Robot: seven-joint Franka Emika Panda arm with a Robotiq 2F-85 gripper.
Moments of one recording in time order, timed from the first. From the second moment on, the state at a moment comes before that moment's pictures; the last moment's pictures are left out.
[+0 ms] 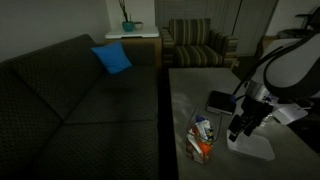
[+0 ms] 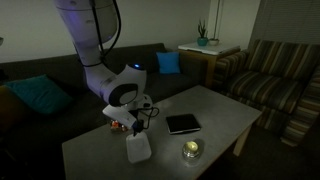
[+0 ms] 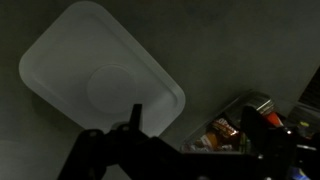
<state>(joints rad) -0.12 1.23 0.28 -1.72 -0.14 2.82 -0.19</state>
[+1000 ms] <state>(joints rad) -0.11 1.24 0.26 -1.70 -0.14 2.82 -0.19</state>
